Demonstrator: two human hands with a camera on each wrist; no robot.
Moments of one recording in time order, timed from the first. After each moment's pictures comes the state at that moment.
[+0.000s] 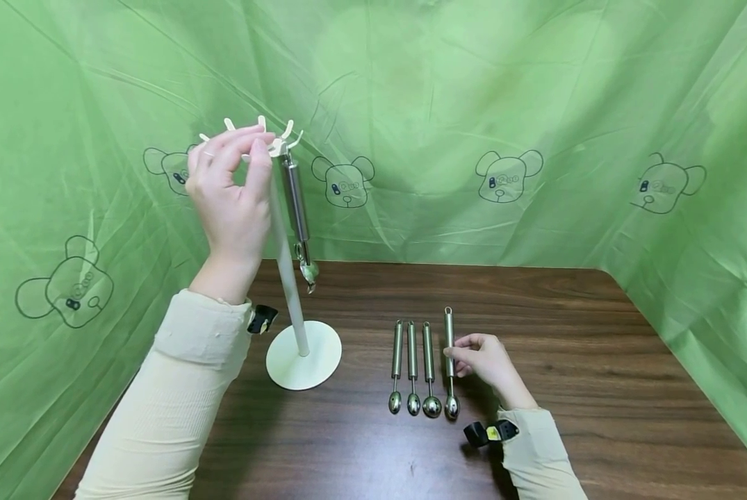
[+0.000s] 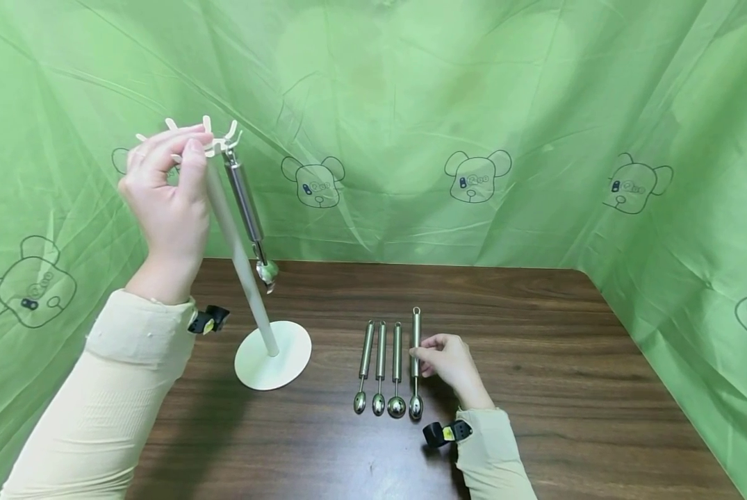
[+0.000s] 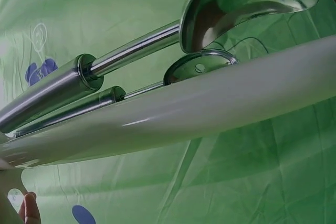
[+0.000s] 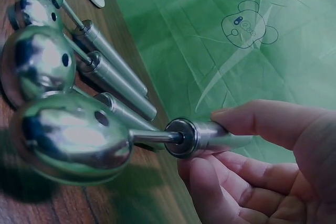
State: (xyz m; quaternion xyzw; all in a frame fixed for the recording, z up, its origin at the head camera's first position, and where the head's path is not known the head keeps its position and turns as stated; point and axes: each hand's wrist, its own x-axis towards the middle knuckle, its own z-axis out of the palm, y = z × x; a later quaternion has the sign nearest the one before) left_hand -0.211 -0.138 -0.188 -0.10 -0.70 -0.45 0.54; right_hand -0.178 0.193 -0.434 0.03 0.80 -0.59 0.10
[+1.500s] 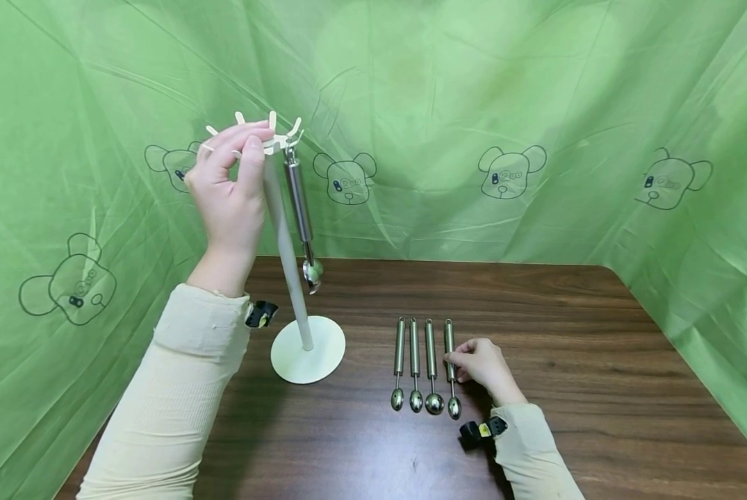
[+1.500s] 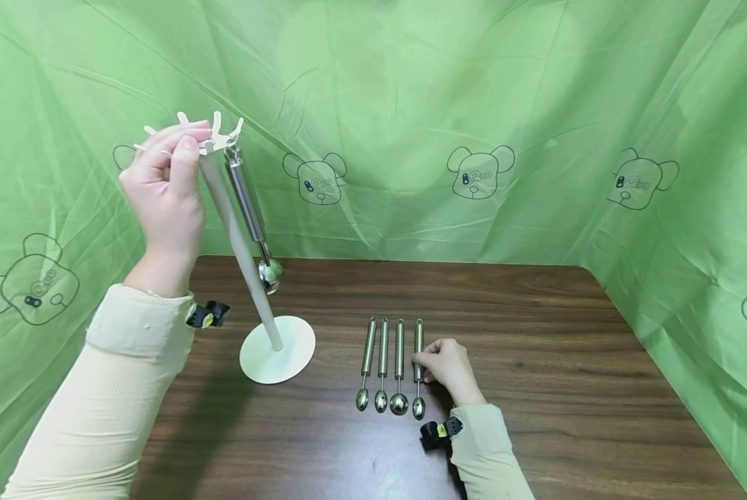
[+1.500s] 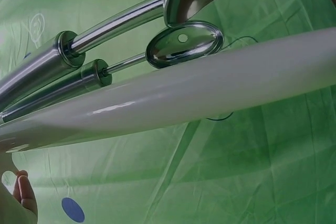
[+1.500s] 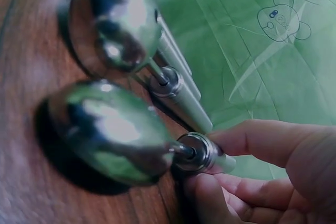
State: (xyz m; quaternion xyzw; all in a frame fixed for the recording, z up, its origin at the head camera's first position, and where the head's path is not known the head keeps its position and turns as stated) left_hand -0.218 -0.145 -0.188 -0.13 -0.67 -0.52 0.51; right_hand -0.178 0.184 -0.451 0.09 0.87 -0.48 0.09
